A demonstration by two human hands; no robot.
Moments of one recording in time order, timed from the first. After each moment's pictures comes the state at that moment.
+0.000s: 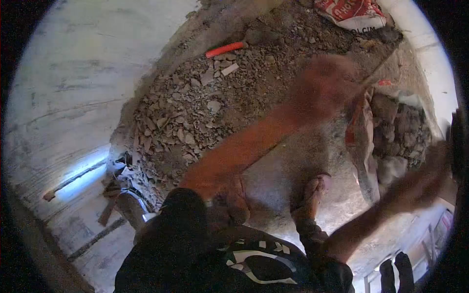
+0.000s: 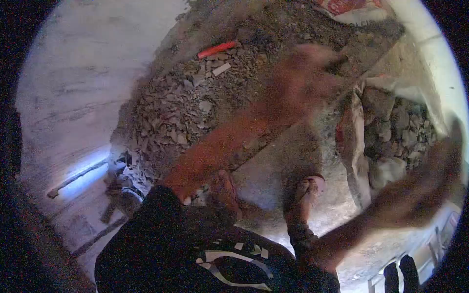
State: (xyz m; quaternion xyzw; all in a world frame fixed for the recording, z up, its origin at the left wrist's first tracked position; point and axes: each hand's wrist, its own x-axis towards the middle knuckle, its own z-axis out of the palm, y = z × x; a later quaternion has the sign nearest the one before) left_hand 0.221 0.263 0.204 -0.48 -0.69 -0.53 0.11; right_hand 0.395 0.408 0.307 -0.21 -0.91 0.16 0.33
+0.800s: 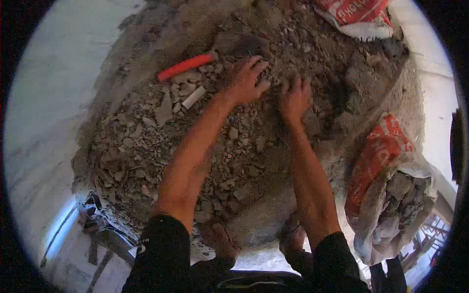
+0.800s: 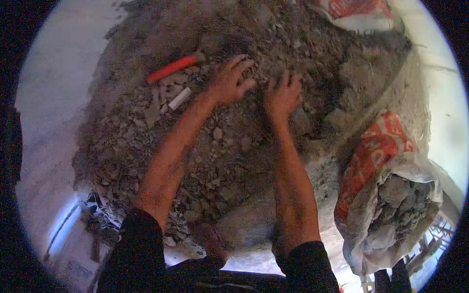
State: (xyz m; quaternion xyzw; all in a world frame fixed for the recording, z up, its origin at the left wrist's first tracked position) left_hand 0.059 0.192 -0.063 -0.35 -0.86 -0.32 -0.21; right_hand 0.172 0.341 -0.082 -0.41 -0.91 0.13 0.00
